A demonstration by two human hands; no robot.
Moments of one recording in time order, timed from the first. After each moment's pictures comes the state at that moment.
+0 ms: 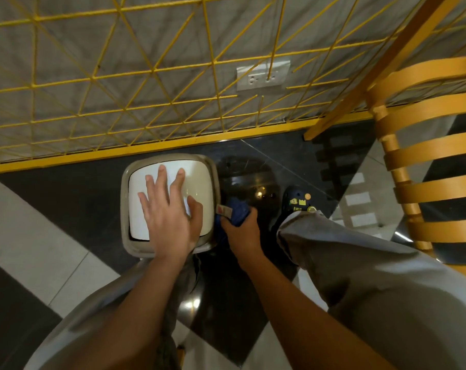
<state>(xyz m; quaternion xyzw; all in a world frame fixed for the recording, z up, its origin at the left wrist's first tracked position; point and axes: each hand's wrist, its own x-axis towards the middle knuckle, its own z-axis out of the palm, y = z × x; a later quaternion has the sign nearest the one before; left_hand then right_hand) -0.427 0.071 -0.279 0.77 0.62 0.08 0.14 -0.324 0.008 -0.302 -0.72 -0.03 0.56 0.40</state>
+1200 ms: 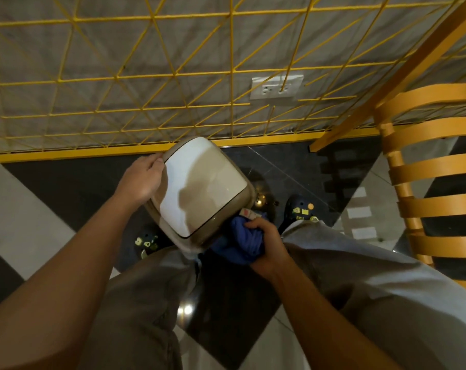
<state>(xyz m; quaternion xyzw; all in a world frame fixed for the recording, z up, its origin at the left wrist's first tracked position) -0.469 0.171 -0.256 0.62 0.67 0.01 0.40 -0.297 -0.009 -0.308 -0.48 0.19 0.70 0.49</state>
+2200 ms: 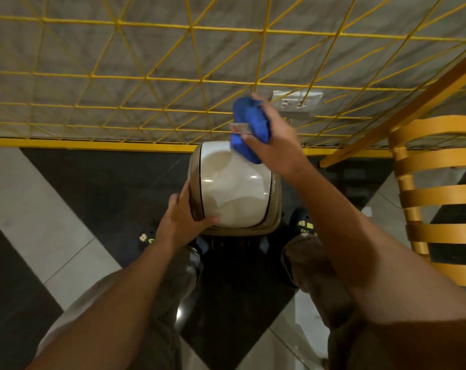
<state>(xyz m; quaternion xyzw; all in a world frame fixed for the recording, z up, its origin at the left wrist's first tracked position) -0.467 0.095 -0.284 0.62 0.63 0.03 0.45 -0.247 0.136 -0.219 -0.67 -0.55 0.36 0.36</state>
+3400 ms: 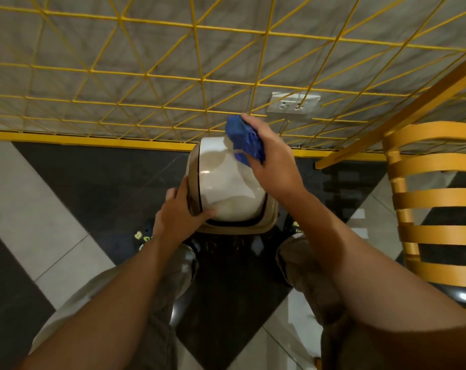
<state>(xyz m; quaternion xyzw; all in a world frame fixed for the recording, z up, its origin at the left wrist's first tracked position) -0.465 0.095 -0.284 0.65 0.65 0.02 0.40 -0.261 0.110 -0.220 -0.65 -0.60 0.29 0.37</state>
